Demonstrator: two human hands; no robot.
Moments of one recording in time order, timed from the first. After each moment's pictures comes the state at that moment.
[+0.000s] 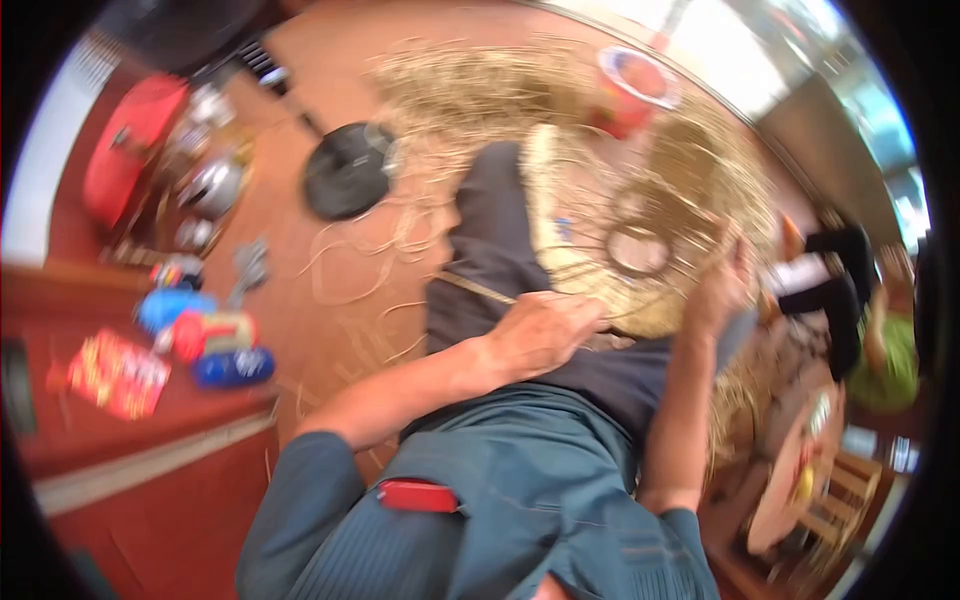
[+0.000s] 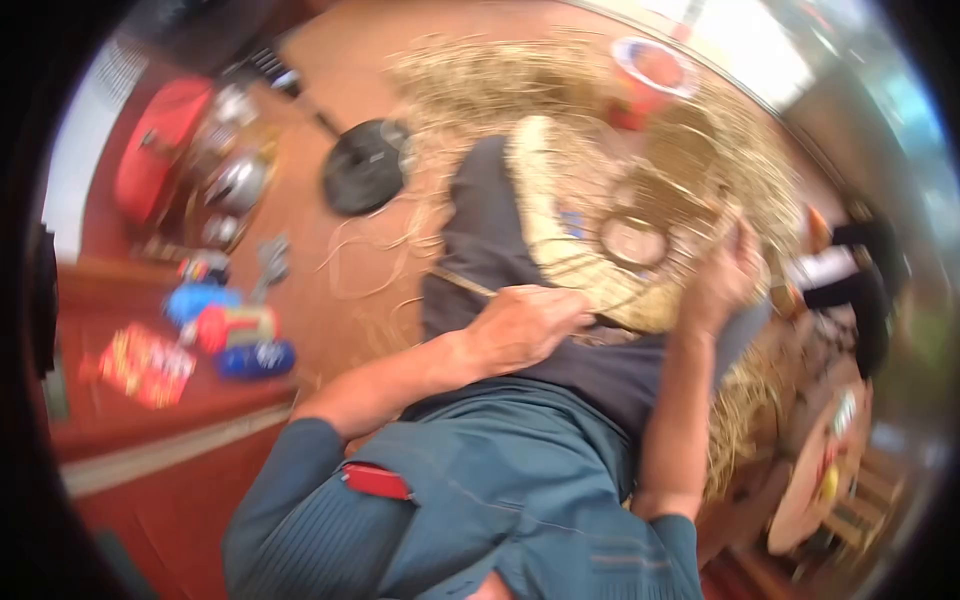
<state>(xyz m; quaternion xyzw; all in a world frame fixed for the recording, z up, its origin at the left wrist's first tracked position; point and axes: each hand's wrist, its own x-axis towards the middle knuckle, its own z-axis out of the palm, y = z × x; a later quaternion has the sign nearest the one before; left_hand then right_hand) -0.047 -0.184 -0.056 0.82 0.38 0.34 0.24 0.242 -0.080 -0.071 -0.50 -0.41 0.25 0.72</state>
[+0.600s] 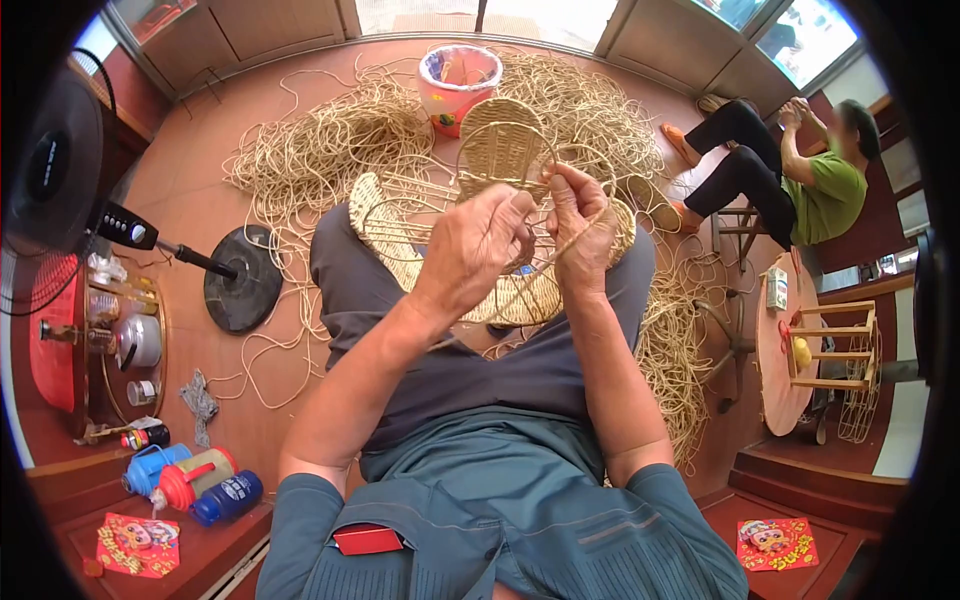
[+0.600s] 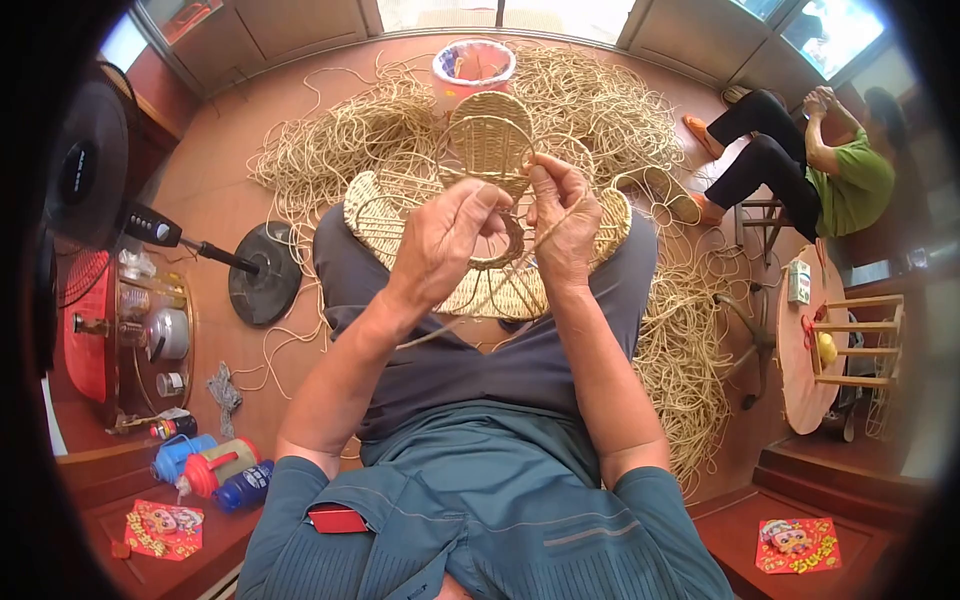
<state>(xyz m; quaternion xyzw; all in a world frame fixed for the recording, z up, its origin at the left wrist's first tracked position) 0.021 -0.079 0.043 0.69 0.37 0.37 0.50 0.203 -0.080 -0.021 -0.49 -0.36 0.35 0.71</state>
